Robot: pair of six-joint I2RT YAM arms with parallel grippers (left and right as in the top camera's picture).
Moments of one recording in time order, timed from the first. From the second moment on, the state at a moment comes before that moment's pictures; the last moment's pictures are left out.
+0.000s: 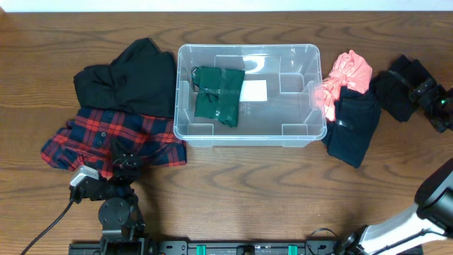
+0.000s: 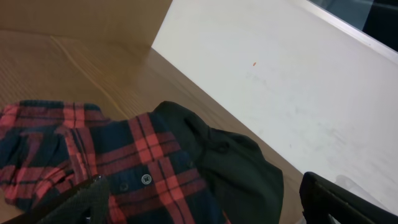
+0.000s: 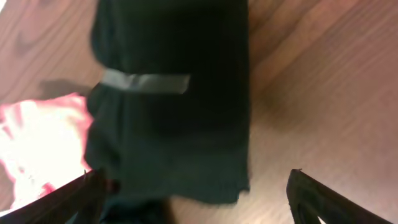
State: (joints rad) left arm 0.00 0.01 0.02 -0.09 -0.48 -0.59; right arm -0.65 1.91 1.30 -0.43 -0.30 0.30
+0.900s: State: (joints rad) left arm 0.00 0.01 0.02 -0.09 -0.48 -0.59; right arm -0.70 2.03 1.30 -0.47 -0.59 0.41
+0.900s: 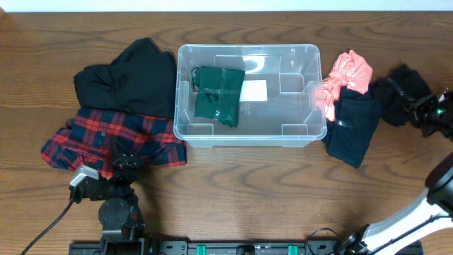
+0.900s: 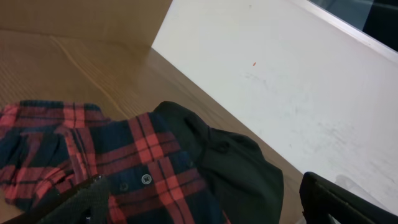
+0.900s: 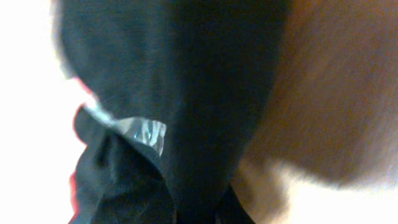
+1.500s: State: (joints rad) left arm 0.00 0.01 0.02 -0.09 -0.48 -0.59; right arm -0.07 1.26 1.29 -0.61 -0.70 0.41
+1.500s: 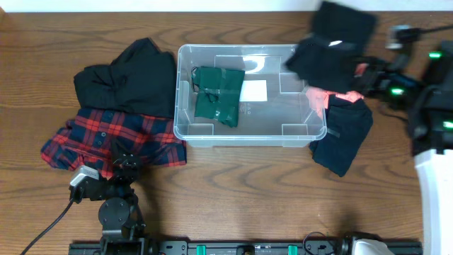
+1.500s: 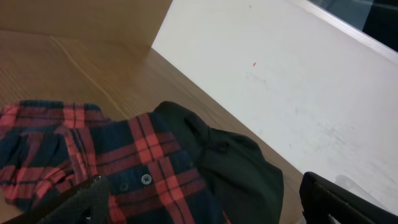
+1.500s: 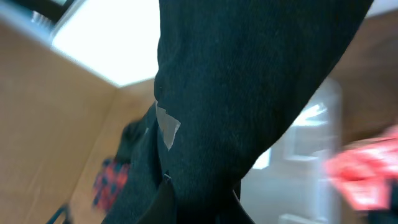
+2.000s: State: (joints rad) left arm 0.00 0.01 0.02 -0.09 -0.48 -0.59; right arm 0.28 1.68 1.23 -0.38 -0.46 0.57
